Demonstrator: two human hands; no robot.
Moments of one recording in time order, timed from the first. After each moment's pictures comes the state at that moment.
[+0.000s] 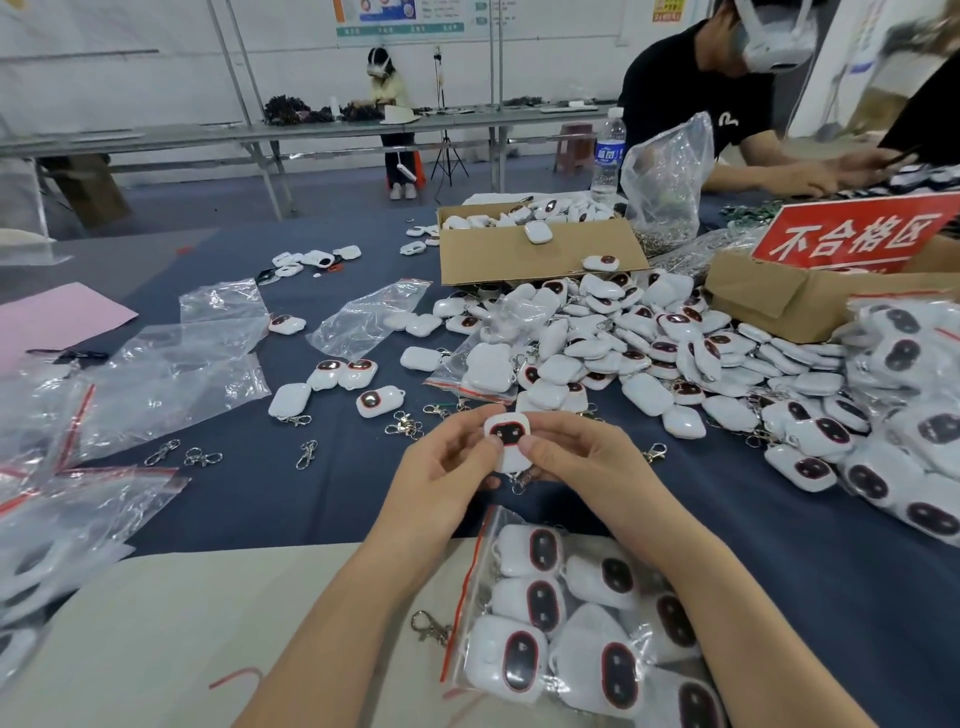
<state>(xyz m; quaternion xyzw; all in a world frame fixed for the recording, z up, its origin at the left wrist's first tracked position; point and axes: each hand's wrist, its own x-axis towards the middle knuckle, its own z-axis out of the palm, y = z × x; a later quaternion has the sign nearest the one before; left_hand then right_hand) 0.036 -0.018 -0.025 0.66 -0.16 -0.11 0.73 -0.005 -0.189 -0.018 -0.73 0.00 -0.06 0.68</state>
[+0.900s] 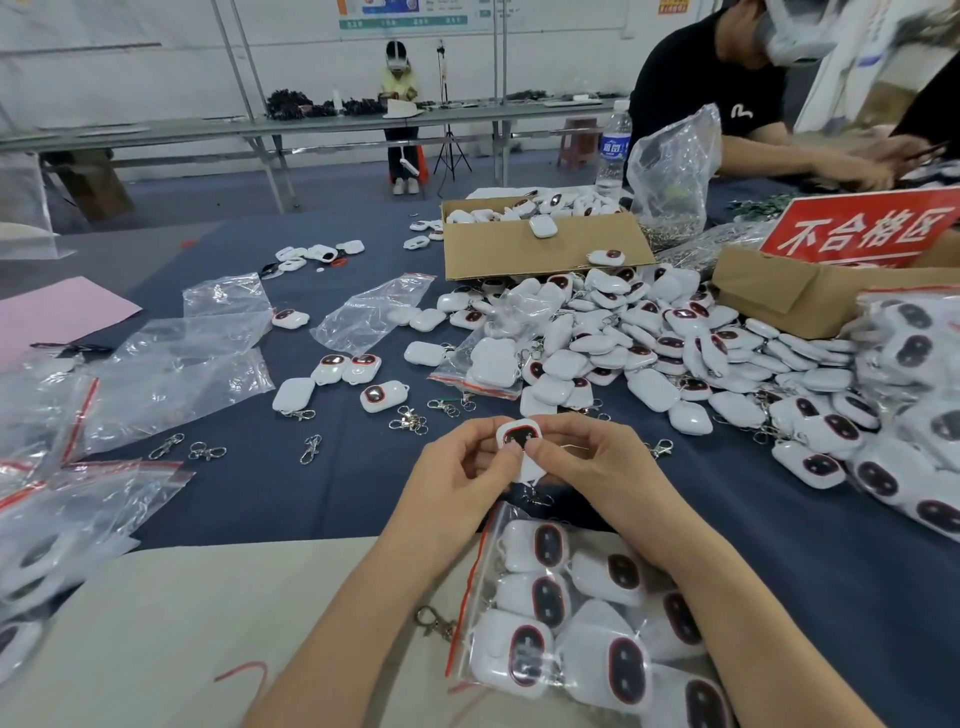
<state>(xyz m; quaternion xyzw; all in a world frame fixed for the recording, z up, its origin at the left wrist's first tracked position) 0.034 -0.020 -0.029 0.72 -0.21 -0.09 0.66 -0.008 -0.188 -0.017 -0.73 0.03 -0.05 0.68</state>
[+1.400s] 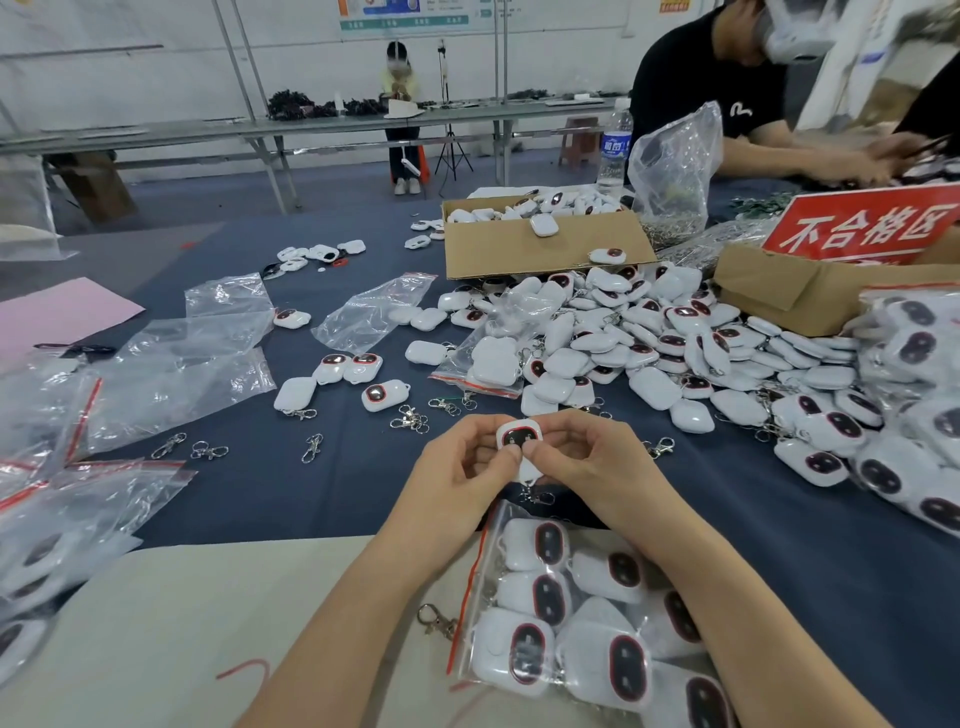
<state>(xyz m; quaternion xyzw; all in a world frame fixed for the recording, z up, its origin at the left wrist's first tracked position) 0.038 -0.017 -0.031 0.72 -0.21 -0.11 0.65 -0.002 -0.186 -0.021 -0.75 0.03 -0.07 0.65</state>
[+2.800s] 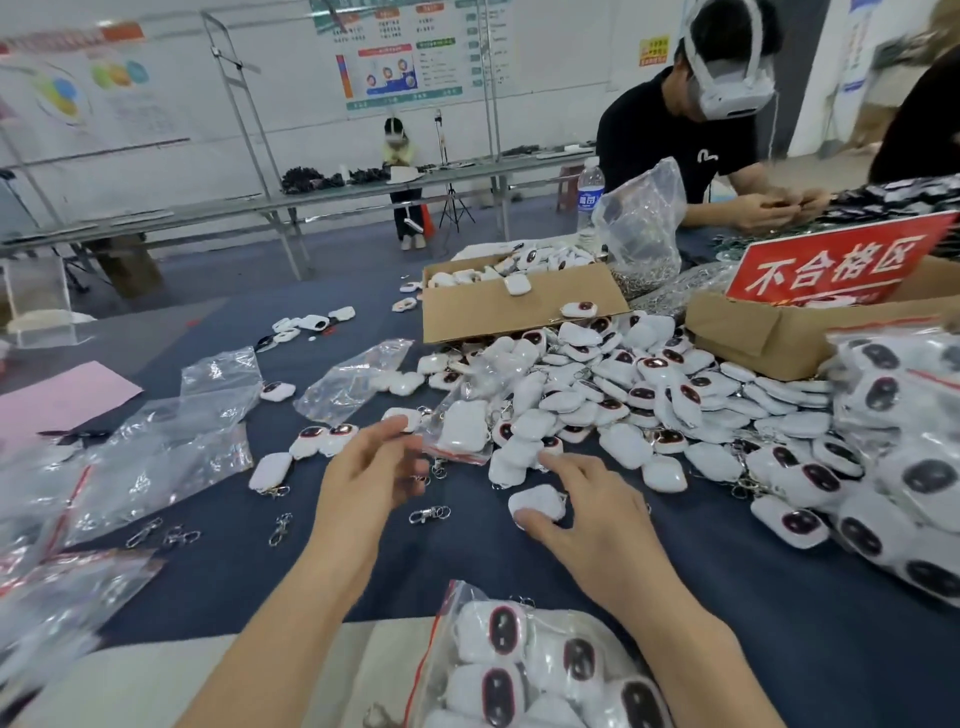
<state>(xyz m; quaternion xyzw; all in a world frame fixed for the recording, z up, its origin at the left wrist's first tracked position) 0.083 -0.023 0.006 0.67 0.00 0.01 0.74 0.003 -0.222 -0.039 -0.93 0.07 -0.14 0.32</state>
